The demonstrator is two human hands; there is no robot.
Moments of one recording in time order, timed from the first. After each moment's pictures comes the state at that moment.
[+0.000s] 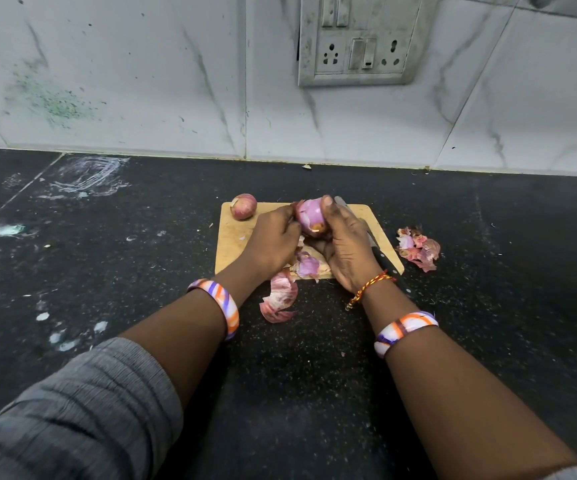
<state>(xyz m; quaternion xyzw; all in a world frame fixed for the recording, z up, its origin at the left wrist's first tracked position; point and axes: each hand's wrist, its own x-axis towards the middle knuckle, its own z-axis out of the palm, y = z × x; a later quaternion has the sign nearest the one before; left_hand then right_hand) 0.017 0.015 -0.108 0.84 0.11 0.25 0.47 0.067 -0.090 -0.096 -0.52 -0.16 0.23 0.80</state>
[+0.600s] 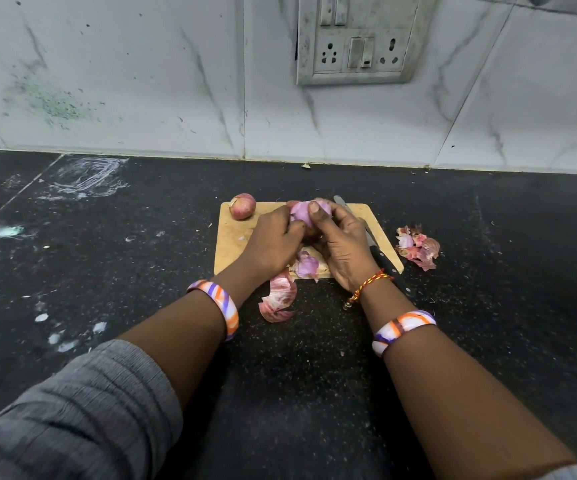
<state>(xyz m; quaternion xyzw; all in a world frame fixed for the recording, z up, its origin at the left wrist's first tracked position) 0.012 0.010 -0.103 0.85 0.09 0.26 0.45 0.068 -0.088 -0.100 -0.55 -0.17 0.21 0.79</state>
